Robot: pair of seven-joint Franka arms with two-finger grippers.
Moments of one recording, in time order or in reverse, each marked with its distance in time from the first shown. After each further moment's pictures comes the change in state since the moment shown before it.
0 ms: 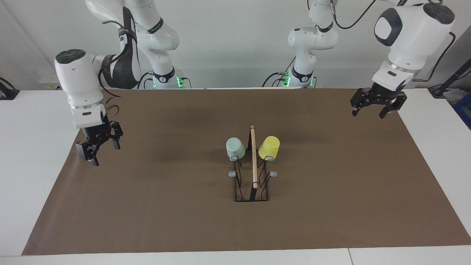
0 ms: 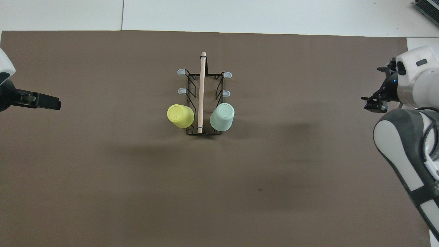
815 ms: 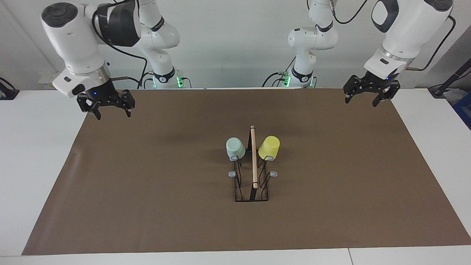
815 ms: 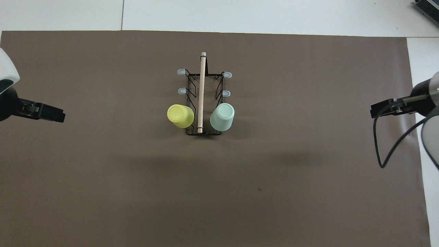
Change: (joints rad) left arm 0.017 -0.028 -0.069 0.035 0.004 -0.130 -0.016; right arm 0.250 -0.066 -0.240 0.298 0.079 -0.730 0.953
